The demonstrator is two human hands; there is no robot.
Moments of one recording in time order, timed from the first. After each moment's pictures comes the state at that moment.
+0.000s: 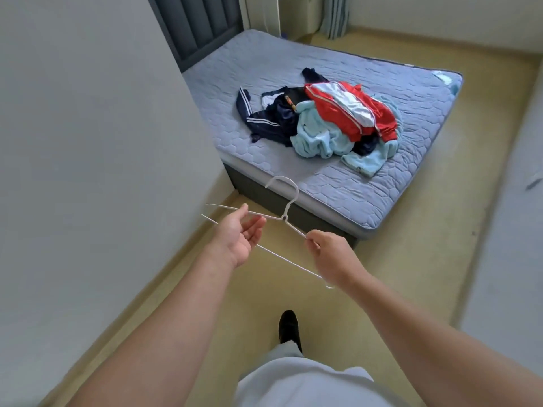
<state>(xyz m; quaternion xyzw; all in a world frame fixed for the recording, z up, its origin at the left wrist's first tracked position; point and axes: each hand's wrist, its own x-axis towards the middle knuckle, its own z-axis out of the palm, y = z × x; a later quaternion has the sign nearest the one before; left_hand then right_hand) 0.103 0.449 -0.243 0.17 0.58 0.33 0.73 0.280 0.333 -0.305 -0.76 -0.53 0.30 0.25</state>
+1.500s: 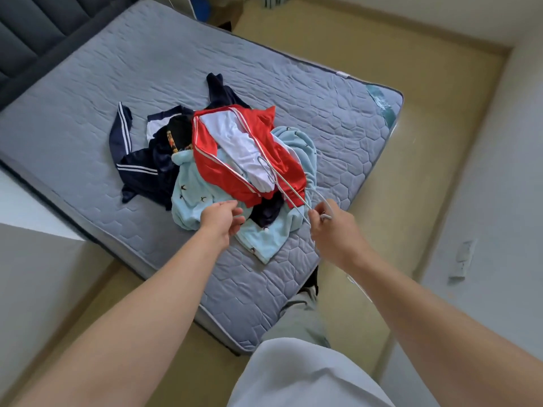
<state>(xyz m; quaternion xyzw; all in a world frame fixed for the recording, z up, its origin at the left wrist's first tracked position) 0.805 0.840 -0.365 0.31 0.69 0.24 0.62 0.997 0.692 -0.322 -0.81 -0.39 0.34 0.28</state>
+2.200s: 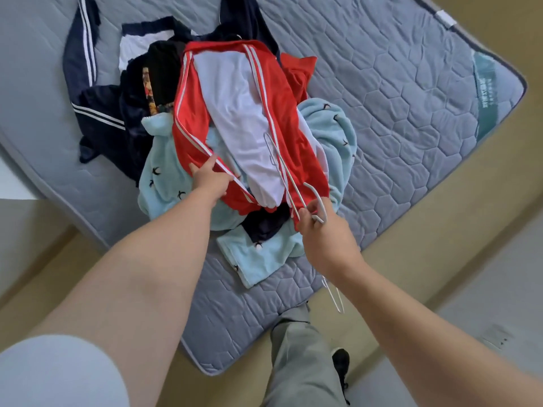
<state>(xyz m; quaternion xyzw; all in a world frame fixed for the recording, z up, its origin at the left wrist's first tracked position) 0.873 1.119 -0.592 0.38 0.79 0.09 0.47 1.087 0.960 -0.460 -0.77 -0.39 0.48 0.16</state>
